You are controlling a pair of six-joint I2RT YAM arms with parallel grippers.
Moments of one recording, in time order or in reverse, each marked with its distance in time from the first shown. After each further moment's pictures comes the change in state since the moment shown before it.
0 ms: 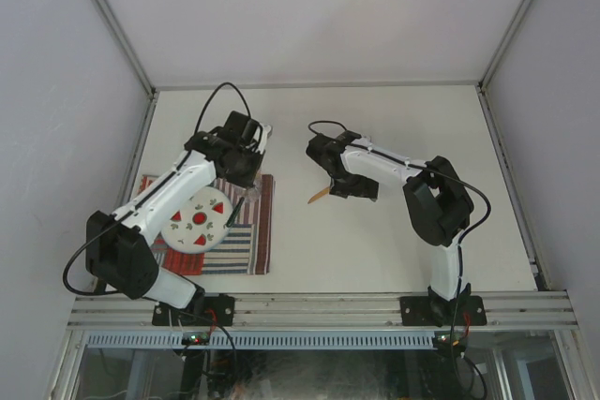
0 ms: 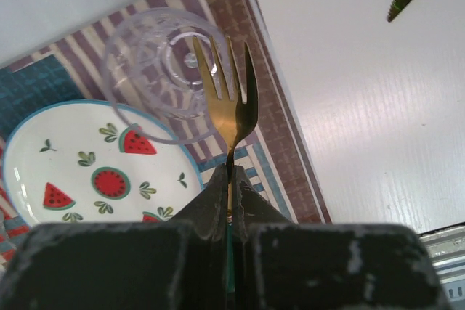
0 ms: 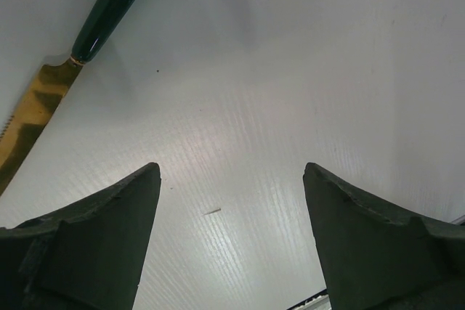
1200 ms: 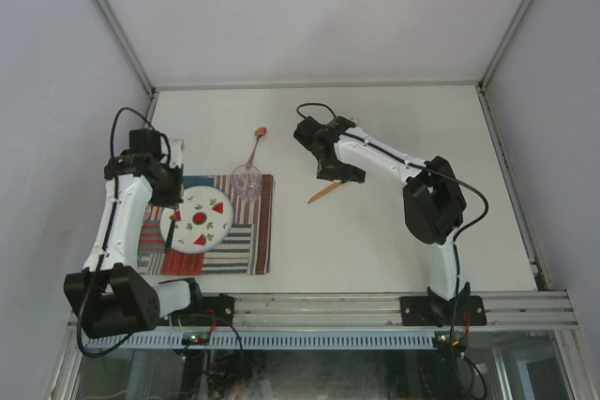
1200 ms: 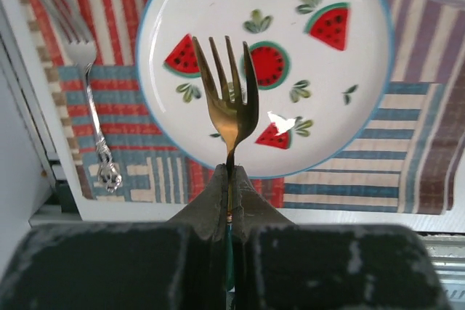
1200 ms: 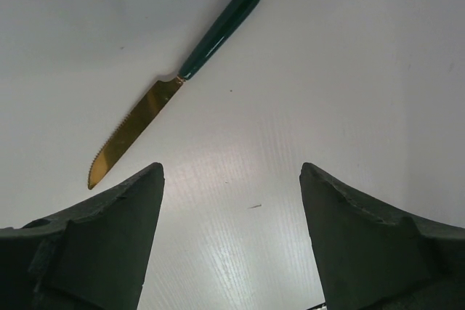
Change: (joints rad) left arm 0.595 -0.266 -0.167 -0.152 0.056 0.218; right arm 0.026 0.032 0.208 -0.043 0.018 -0.052
